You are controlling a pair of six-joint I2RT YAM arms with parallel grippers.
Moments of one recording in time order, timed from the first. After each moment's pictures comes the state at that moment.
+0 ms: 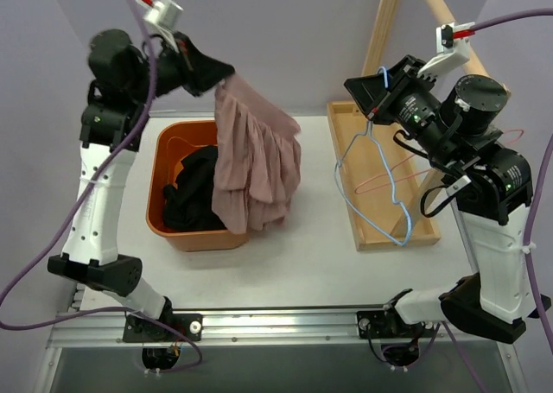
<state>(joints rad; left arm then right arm) -0.26 1.59 2.16 -0.50 0.68 -0.37 0.58 1.34 2.17 -0.77 0.06 0.56</state>
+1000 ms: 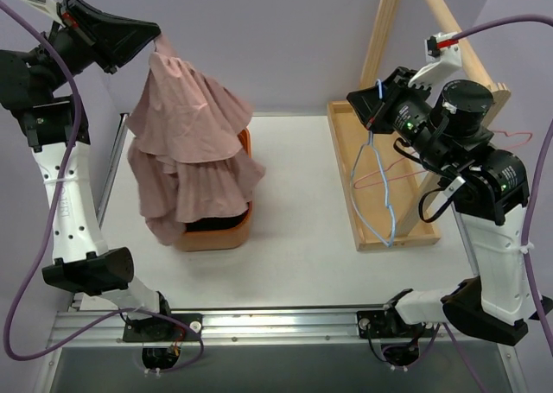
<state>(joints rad) 0.19 1.61 2.17 0.36 1.09 -1.07 0.58 1.31 2.10 -0.84 0.11 0.49</state>
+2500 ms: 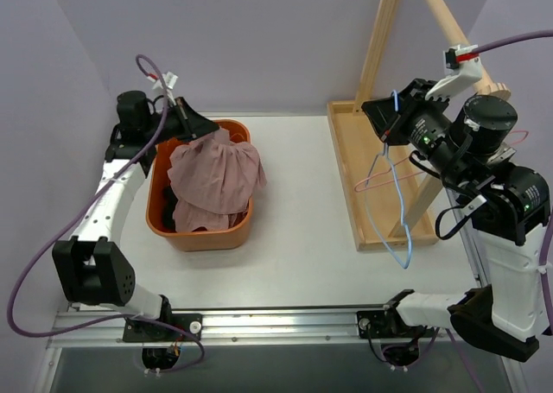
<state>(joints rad) -0.05 1.50 1.40 -0.13 0.79 -0.56 0.58 1.24 2.08 -0.88 0.14 0.44</state>
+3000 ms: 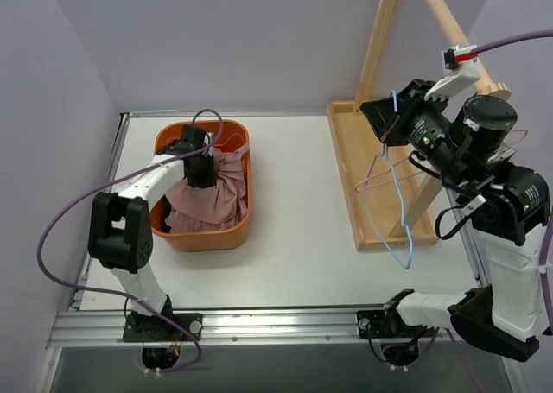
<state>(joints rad) -0.24 1.78 1.33 -0.62 0.04 -0.25 0.58 1.23 2.08 -0.89 0.12 0.44</state>
